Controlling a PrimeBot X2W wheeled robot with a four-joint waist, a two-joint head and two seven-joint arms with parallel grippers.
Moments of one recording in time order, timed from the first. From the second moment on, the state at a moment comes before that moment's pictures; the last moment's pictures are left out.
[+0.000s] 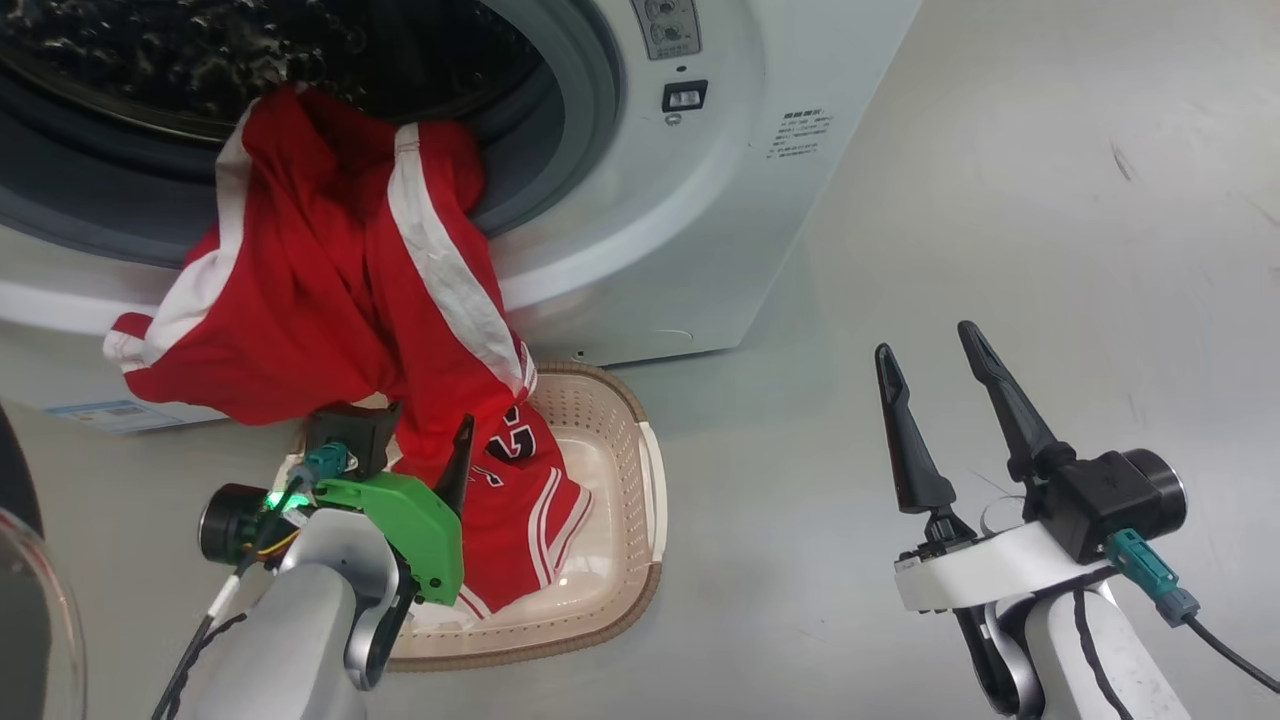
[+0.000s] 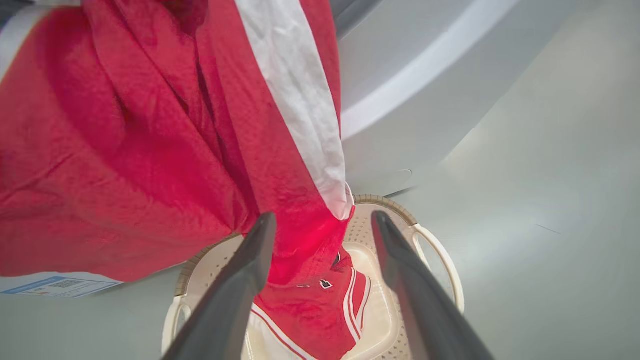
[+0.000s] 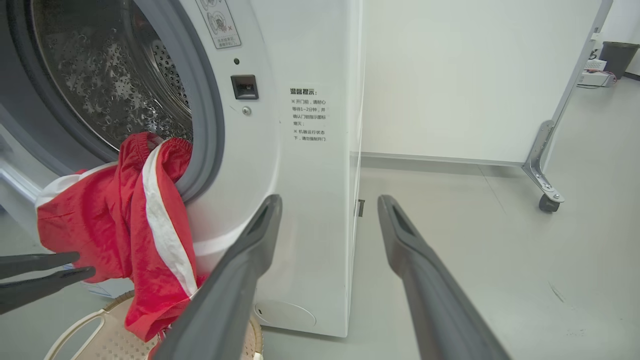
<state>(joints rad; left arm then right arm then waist) -0.37 0.07 -0.35 0.48 -0.36 -0.02 0.05 -0.08 -0.05 0.23 0.00 0.19 0.03 -0.26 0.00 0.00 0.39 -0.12</state>
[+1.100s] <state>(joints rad) -0.72 0.11 -0.22 0.83 -0.41 -0.03 0.02 -0.19 -0.05 0.24 0.00 0.21 0.03 -0.26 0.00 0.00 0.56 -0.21</state>
